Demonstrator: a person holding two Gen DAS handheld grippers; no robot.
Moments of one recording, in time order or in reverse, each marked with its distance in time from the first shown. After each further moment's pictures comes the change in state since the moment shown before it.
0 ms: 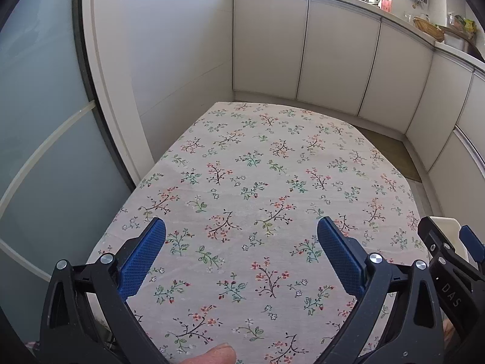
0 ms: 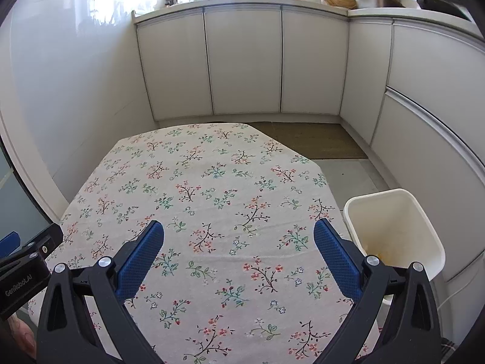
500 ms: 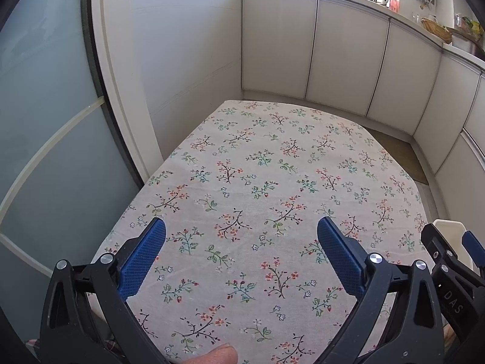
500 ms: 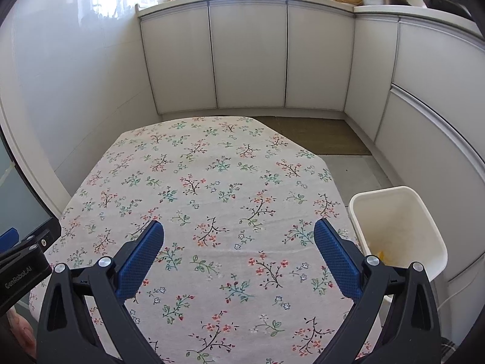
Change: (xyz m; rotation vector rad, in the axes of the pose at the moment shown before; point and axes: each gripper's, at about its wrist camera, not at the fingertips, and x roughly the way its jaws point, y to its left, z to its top) left arm 0.002 0.010 0.002 -0.018 0.009 0.035; right arm 0.004 0.006 -0.001 -0.014 0.032 0.012
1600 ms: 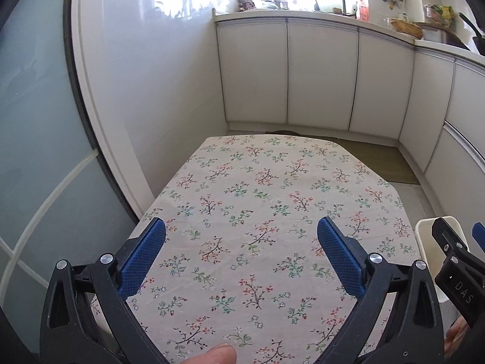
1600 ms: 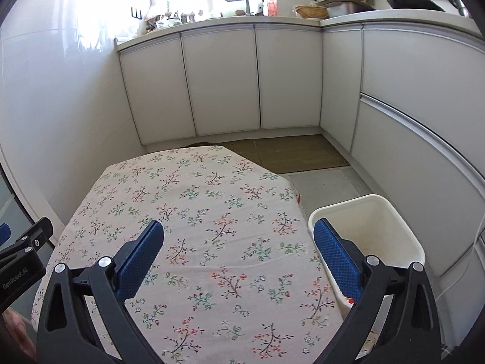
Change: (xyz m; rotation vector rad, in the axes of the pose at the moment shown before) left arm -0.044 -0.040 0.005 0.104 -0.140 -0.011; right arm -0.041 -0.052 0.005 0.083 -0.112 -0.037
